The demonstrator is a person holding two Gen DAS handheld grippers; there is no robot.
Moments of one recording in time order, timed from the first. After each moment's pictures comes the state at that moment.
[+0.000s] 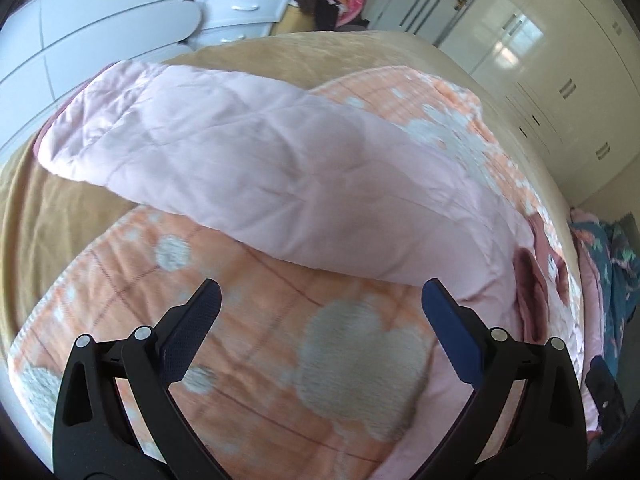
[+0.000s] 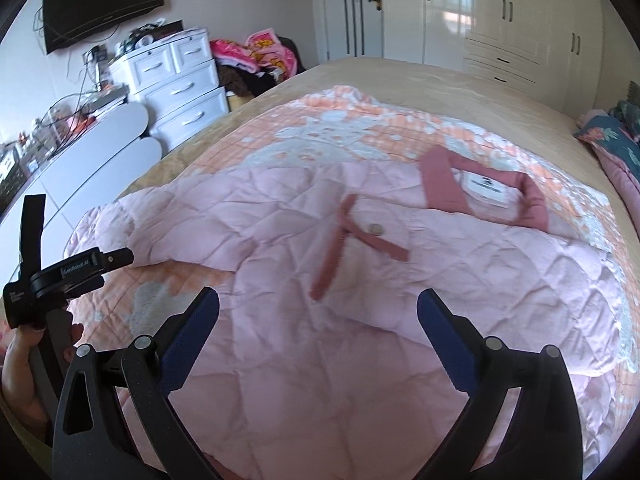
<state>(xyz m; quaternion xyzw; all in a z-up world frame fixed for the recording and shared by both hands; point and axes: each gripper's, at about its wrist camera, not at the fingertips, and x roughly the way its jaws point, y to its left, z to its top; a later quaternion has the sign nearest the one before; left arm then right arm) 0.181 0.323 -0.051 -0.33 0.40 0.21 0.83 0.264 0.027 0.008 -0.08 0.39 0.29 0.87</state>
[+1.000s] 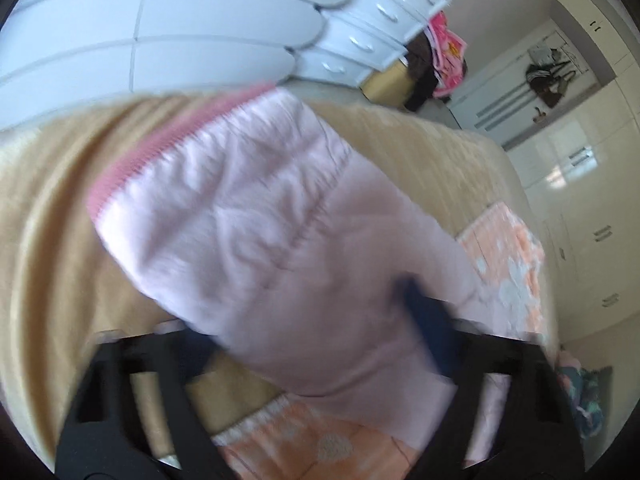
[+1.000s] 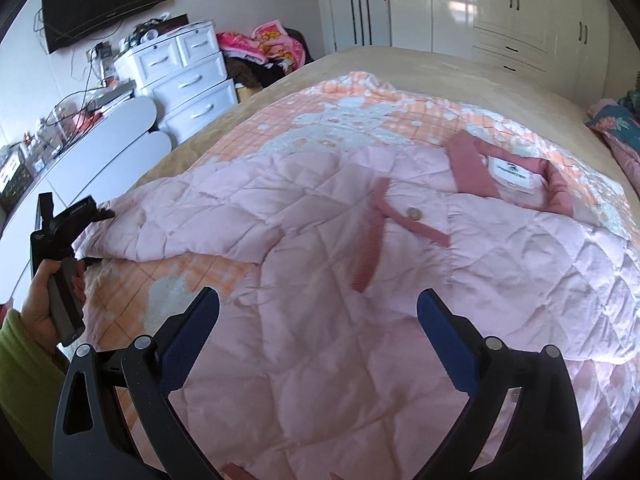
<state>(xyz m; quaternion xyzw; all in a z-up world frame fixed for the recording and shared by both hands) 0.140 0.474 -0.075 -0.46 0.28 0.33 0.77 0.261 0.030 -0.005 -0.06 0.41 0.29 0.87</state>
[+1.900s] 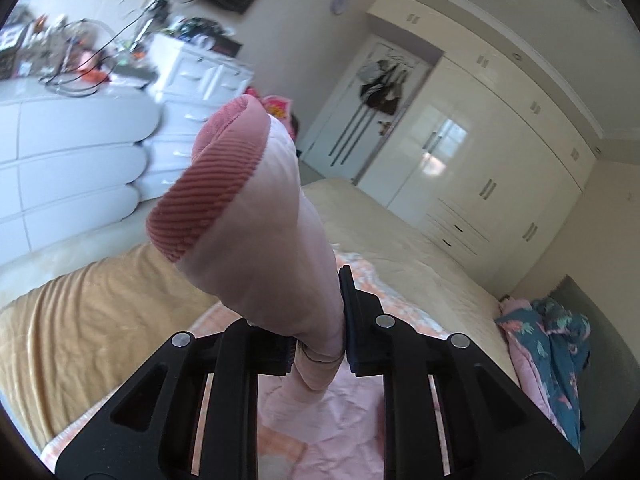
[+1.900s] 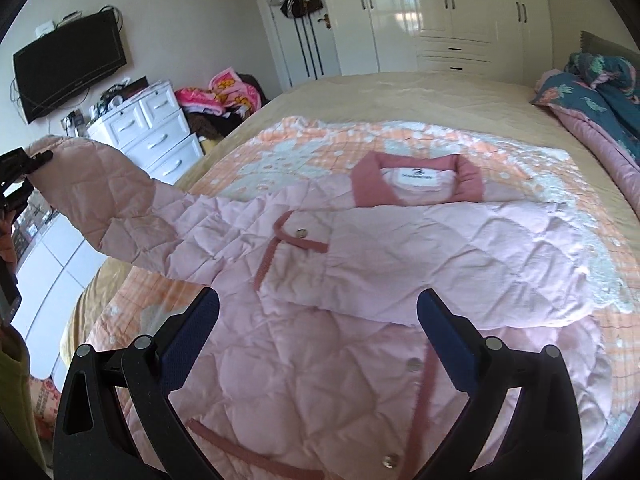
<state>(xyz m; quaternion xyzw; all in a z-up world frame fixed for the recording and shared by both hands) 0.174 0.307 0.163 -0.29 0.15 0.17 0.93 0.243 -0.099 0.044 0.03 0.37 0.23 0.90</state>
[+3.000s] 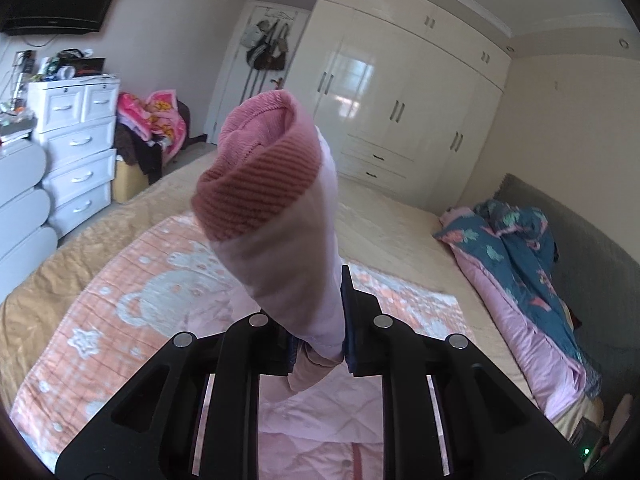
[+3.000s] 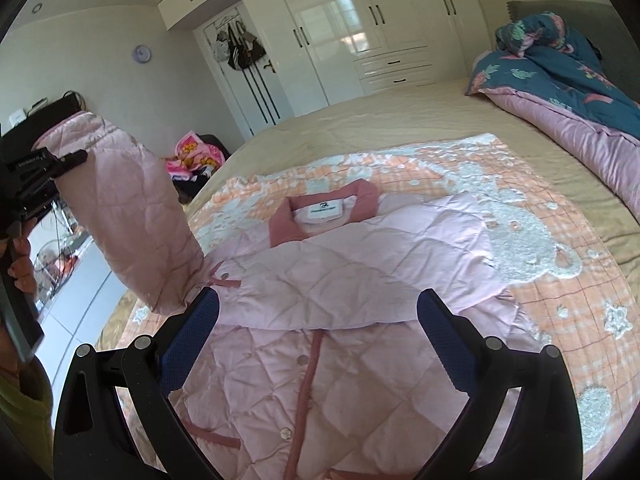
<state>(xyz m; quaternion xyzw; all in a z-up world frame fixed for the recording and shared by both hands) 0.256 0.073 0.191 -0.17 0.21 0.02 0.96 0.224 -0.264 0.064 0.14 0.32 0.18 0.92</state>
